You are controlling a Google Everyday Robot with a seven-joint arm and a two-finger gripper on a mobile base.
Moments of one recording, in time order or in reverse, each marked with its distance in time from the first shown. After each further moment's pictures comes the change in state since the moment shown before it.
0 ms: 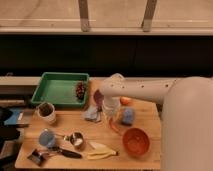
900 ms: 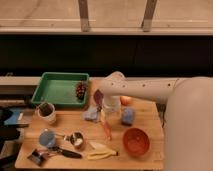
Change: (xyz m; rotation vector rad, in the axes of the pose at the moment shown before) arm 0.000 0.001 -0.021 0.013 -0.032 -0.017
